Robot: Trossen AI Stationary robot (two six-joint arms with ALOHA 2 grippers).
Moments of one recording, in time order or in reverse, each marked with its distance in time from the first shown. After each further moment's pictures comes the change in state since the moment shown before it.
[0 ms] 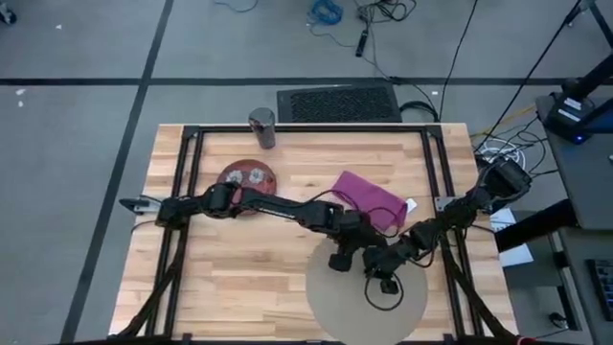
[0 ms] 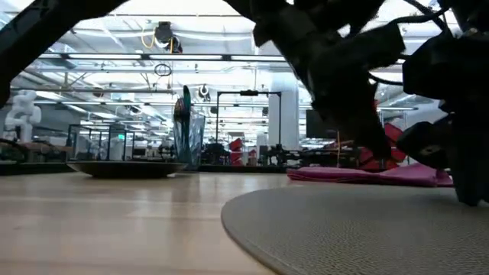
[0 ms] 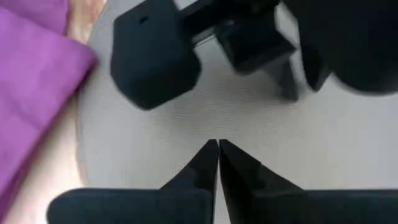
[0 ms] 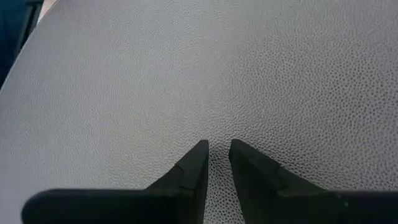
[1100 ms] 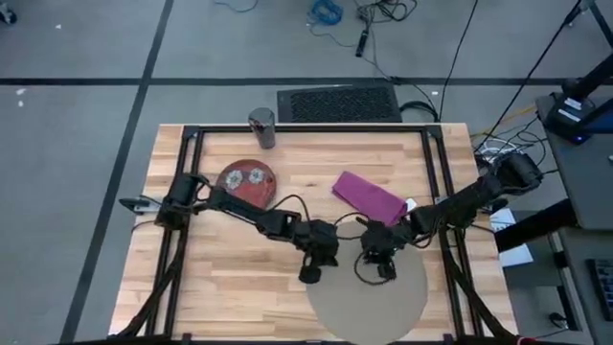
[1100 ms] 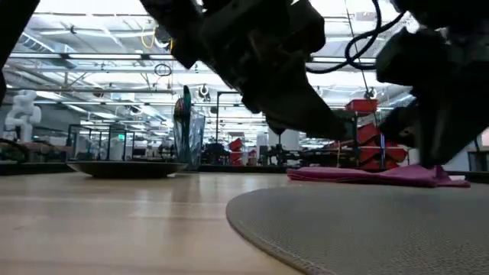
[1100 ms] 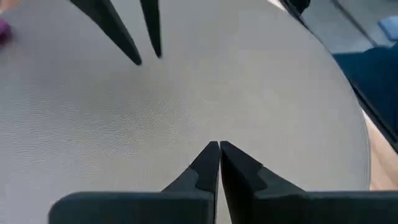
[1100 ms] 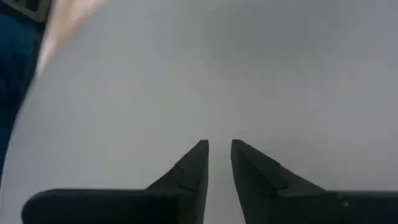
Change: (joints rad) left arm -0.067 -0.311 -0.767 0.745 0.154 -0.204; right arm -0.136 -0.175 0.038 -0.268 -0.105 -0.039
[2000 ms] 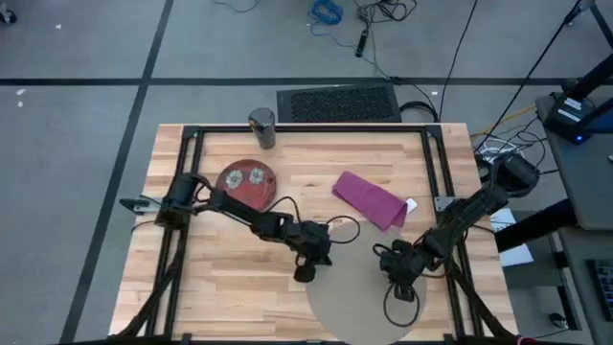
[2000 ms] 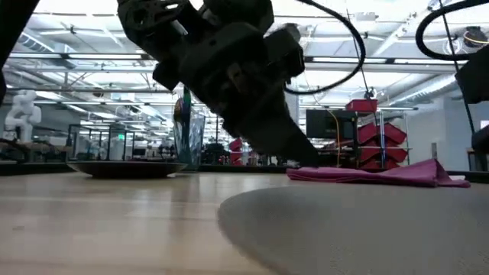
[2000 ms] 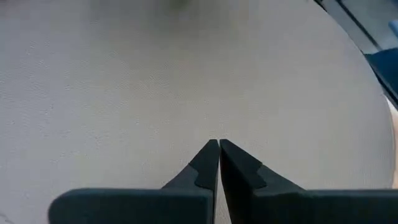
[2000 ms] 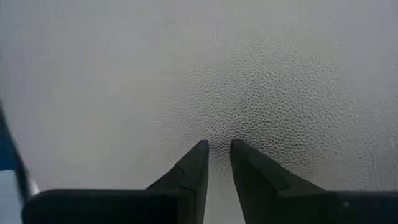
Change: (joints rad) left arm 0.006 -0.014 -0.109 0.068 -0.035 -0.019; right arm 0.299 0.112 0.015 -0.042 0.068 0.423
